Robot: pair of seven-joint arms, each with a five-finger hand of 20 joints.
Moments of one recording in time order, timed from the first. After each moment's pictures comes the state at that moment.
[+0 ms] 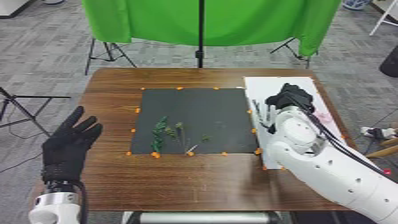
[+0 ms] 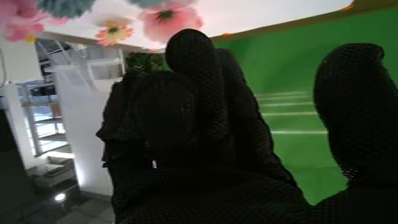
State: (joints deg) left arm 132.3 -48.1 -89.6 -125.0 22.7 21.8 35.2; right arm -59.8 -46.7 35.9 -98.9 -121.0 6.4 66.5
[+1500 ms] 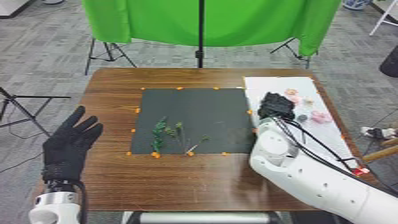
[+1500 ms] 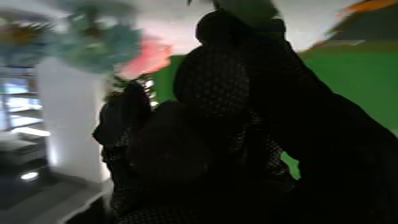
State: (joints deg) left arm 132.2 -46.7 -89.1 -125.0 21.8 22.2 36.0; right arm -58.2 -51.9 28.3 -90.9 -130.1 10.1 67.5
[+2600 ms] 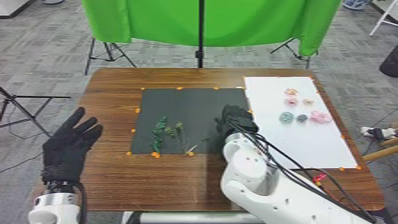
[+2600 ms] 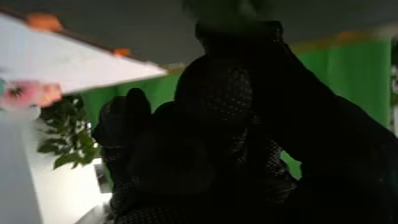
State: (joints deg) left arm 132.8 -46.2 -89.2 -125.3 21.5 22.7 36.0; right arm -68.0 -60.8 31.5 -105.8 -131.5 -1.6 64.2
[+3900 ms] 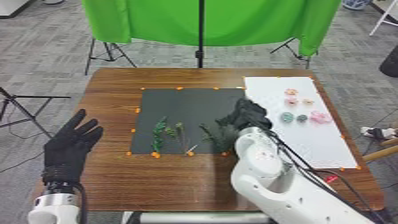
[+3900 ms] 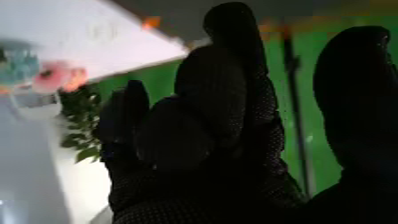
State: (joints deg) left arm 133.4 -48.5 -90.6 -125.4 23.7 22.3 32.7; right arm -71.1 -57.8 38.9 -110.1 -132.1 1.8 64.6
